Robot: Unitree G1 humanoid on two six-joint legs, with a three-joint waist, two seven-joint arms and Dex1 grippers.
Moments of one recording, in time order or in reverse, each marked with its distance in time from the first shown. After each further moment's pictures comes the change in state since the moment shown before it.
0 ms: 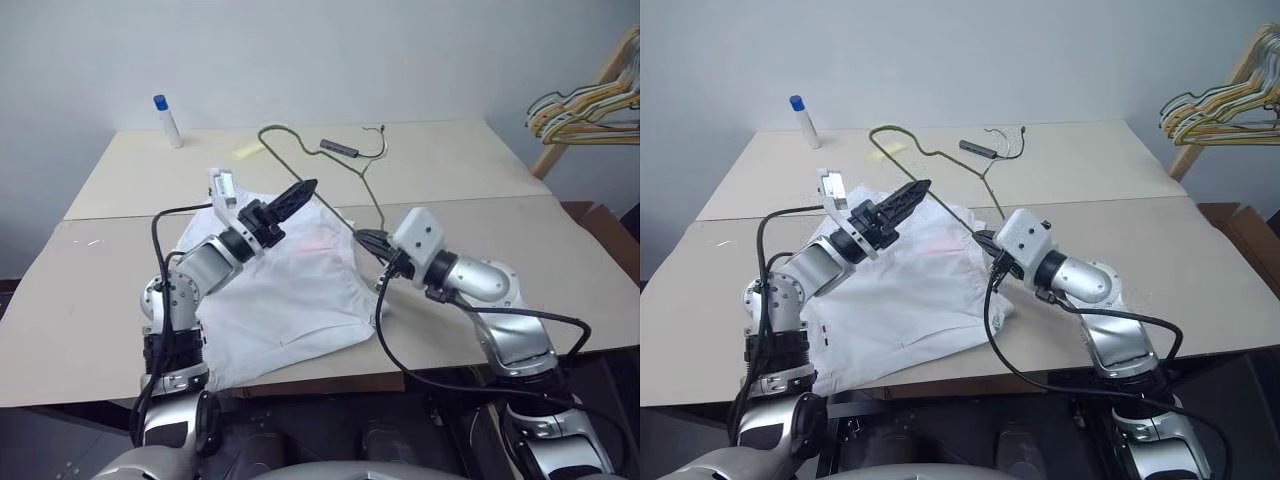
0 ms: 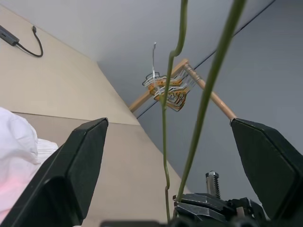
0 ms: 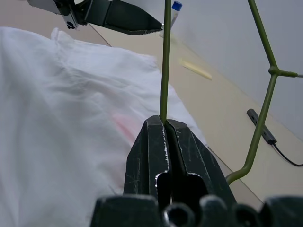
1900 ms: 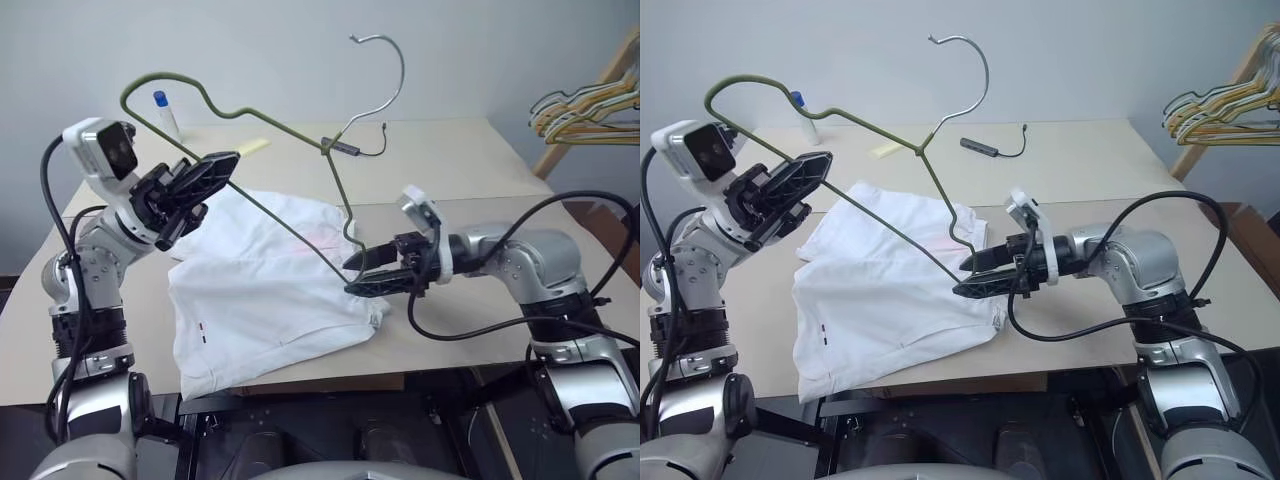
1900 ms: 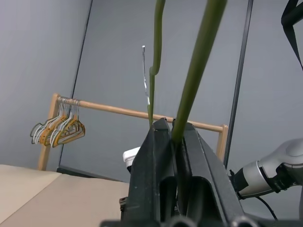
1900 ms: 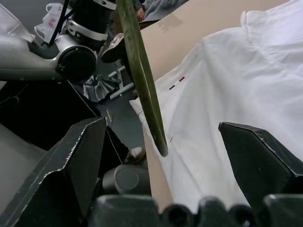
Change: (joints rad) left arm -0.067 0.389 0.038 0.099 0.036 -0.169 -0.990; right arm -0.370 -0.147 0.027 0.308 0.622 0.695 0.608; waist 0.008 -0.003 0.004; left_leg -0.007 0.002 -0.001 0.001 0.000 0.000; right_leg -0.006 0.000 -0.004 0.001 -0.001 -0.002
